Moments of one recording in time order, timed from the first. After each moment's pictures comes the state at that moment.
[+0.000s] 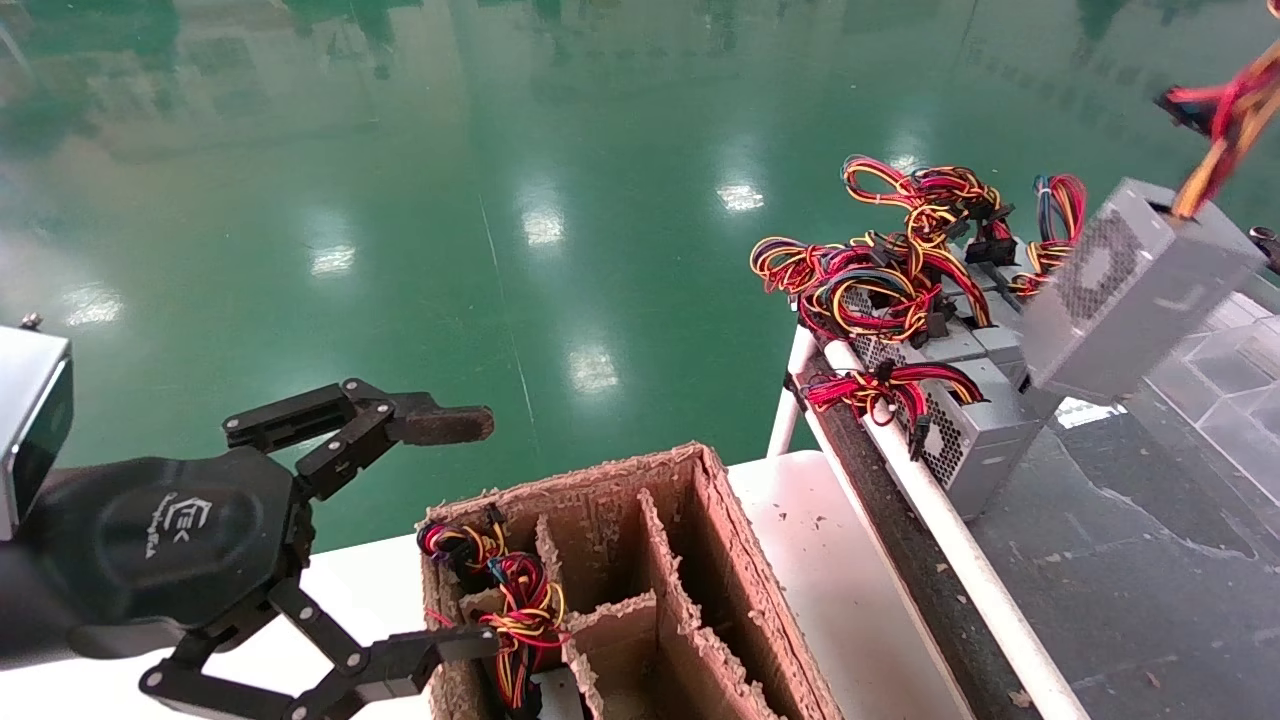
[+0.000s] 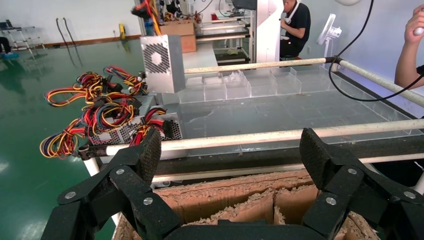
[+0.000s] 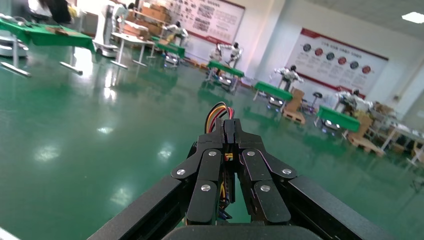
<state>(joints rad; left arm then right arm) -1.08 0.60 0.32 -1.28 0.70 1.48 -0.17 1.67 -0.51 -0.19 0.53 -1.02 -1.42 -0.04</state>
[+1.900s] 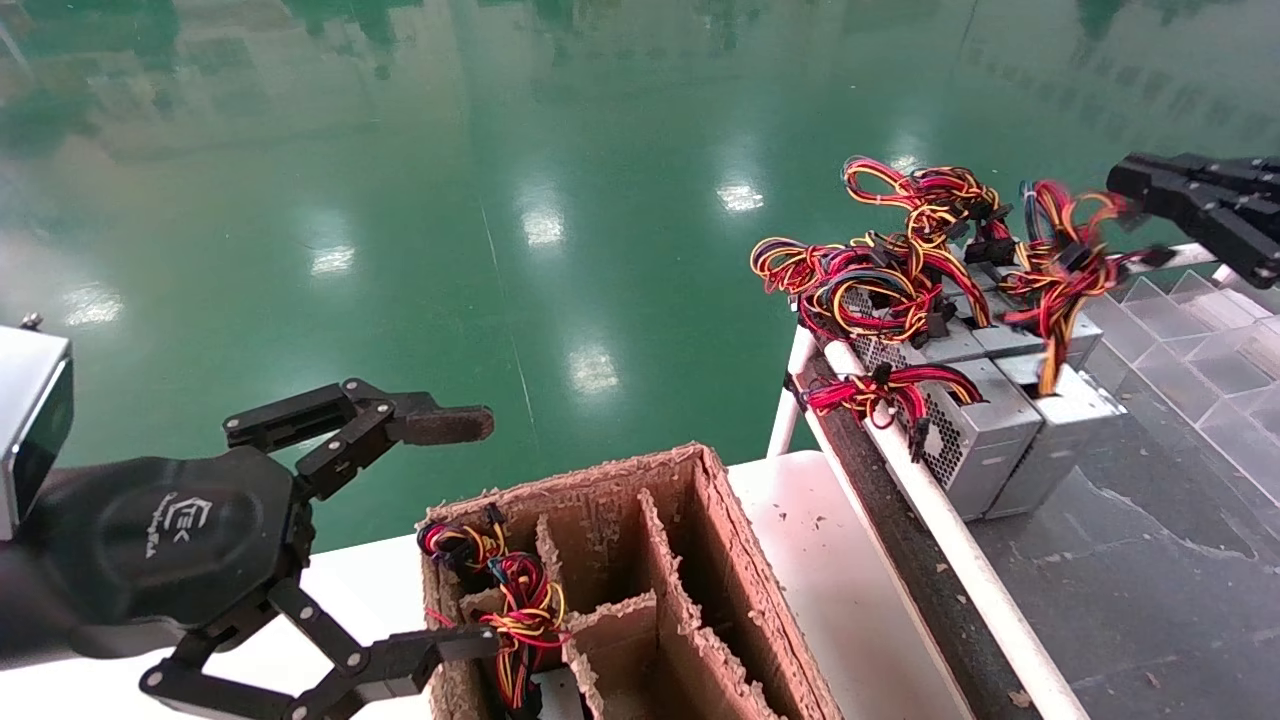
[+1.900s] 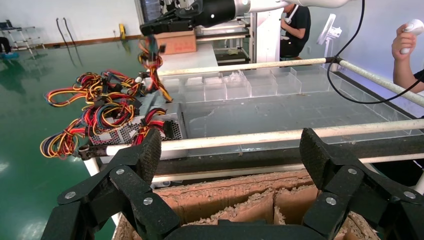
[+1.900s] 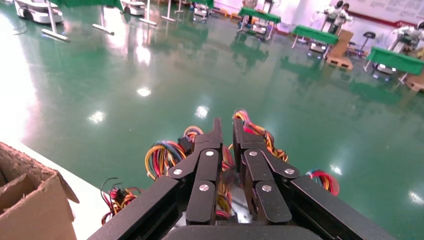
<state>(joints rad) -1.08 0.60 0.32 -1.28 0.70 1.48 -0.17 1.74 -0.66 -0.31 0.11 -1.19 -1.51 -0.27</state>
